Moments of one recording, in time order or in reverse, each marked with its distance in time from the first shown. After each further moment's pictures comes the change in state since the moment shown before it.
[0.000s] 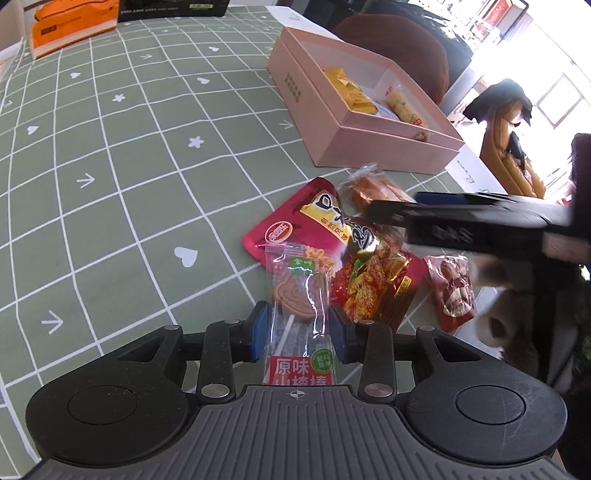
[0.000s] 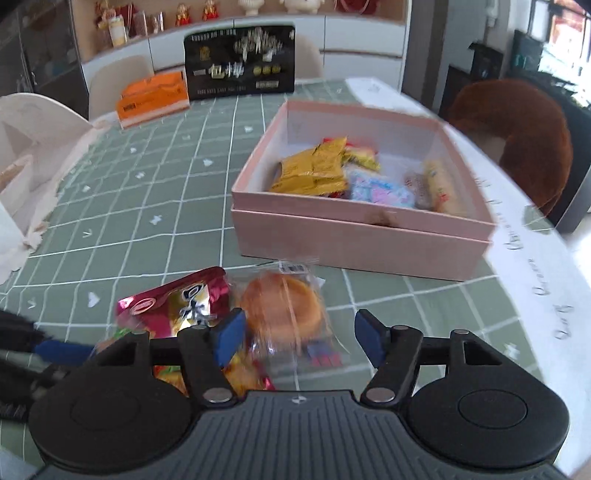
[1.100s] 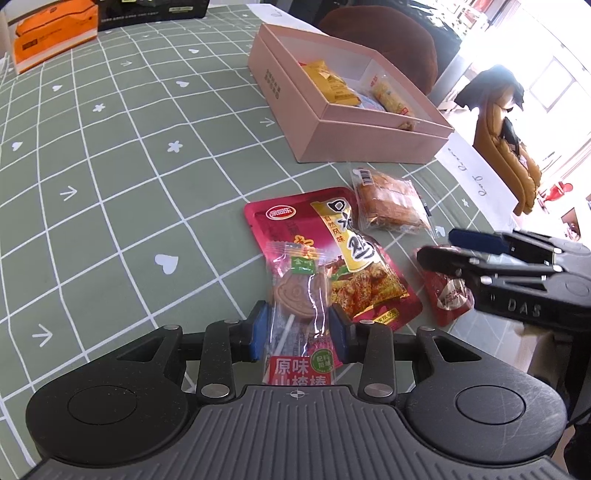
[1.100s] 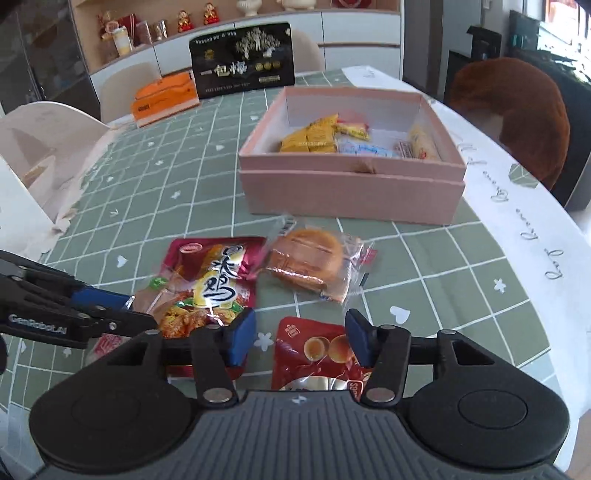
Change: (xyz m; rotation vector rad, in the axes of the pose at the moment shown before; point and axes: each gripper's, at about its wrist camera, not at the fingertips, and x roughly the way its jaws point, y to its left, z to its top) left arm 0.006 -0.012 0.001 0.053 0.014 -0.006; right arm -0.051 -0.015 -0.048 0.044 -0.022 0.049
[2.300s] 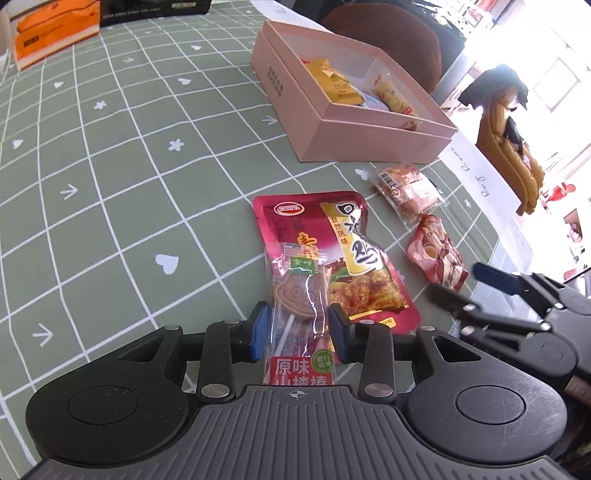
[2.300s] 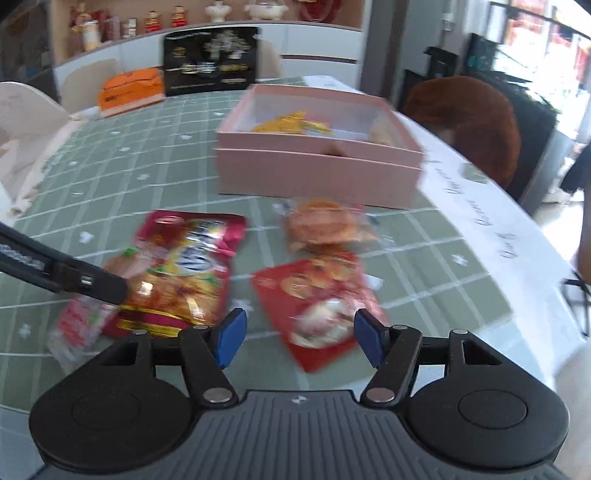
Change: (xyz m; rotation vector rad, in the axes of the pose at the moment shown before) left arm 0.001 -0.002 0.004 -0.006 0.016 0.006; right arm -0.001 0.023 -0.037 -0.002 -0.048 -0.231
